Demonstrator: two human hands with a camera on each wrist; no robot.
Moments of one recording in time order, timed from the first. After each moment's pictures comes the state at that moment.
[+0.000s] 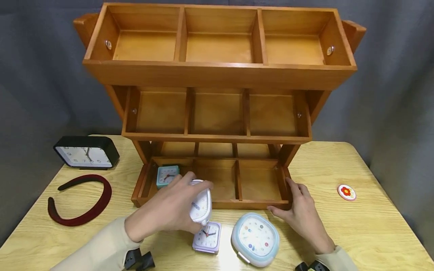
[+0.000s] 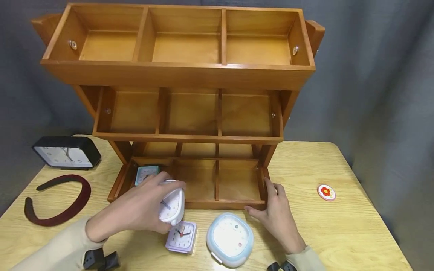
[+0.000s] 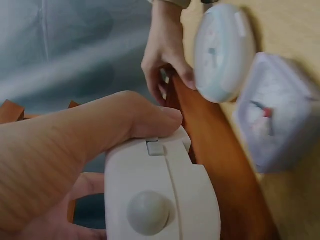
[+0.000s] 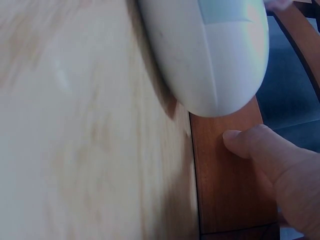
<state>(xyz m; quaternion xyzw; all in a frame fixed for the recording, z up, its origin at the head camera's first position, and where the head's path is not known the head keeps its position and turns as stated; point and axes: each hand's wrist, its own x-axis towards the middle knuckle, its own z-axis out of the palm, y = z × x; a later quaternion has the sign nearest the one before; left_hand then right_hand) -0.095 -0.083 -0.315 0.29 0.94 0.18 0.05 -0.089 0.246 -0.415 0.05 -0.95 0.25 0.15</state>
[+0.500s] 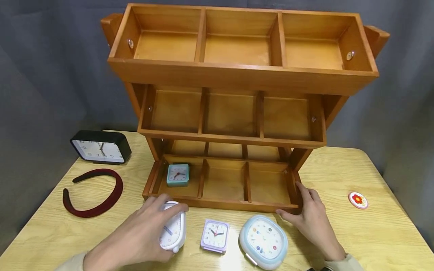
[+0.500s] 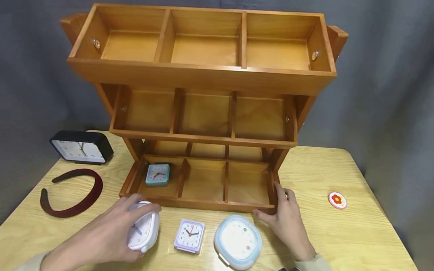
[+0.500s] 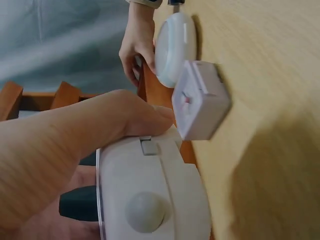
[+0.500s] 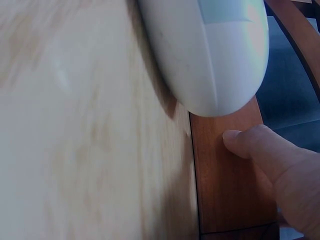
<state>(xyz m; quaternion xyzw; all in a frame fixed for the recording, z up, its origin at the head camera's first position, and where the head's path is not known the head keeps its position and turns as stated) -0.048 -0.150 -0.337 0.24 0.96 0.17 0.03 -0.088 0.244 -0.415 0.05 -0.95 0.25 0.16</state>
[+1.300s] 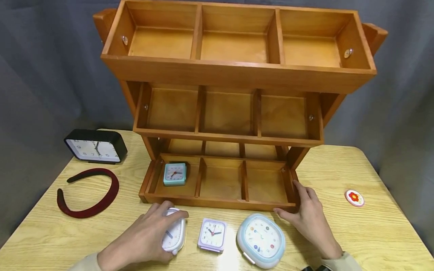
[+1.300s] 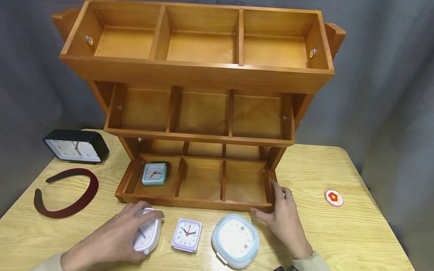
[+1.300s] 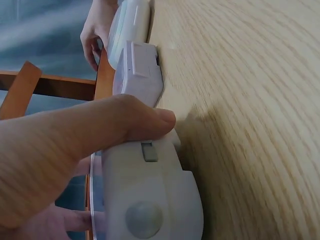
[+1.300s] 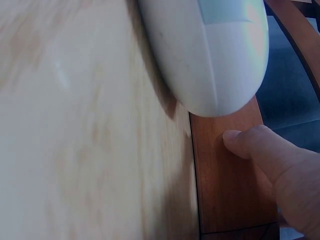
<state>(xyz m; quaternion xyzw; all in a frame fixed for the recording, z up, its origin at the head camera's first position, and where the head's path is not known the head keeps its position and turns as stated) -0.059 -0.151 -0.388 0.26 0.95 0.18 0.06 -0.089 0.245 -0.416 0.06 -0.95 0.25 0.17</state>
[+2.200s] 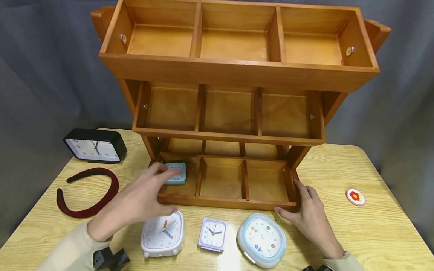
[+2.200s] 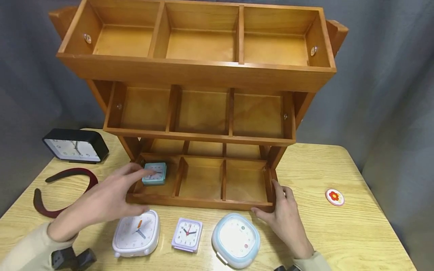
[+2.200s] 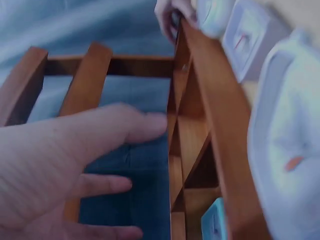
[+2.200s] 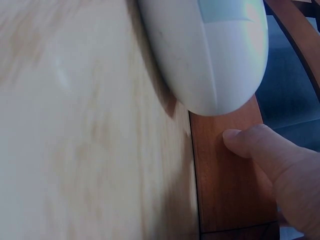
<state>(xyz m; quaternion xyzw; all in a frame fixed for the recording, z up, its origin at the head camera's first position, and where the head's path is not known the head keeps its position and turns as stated) -0.101 -0.154 -0.320 0.22 0.96 0.19 0.00 -0.088 0.245 -0.417 0.06 -0.95 0.24 0.18</state>
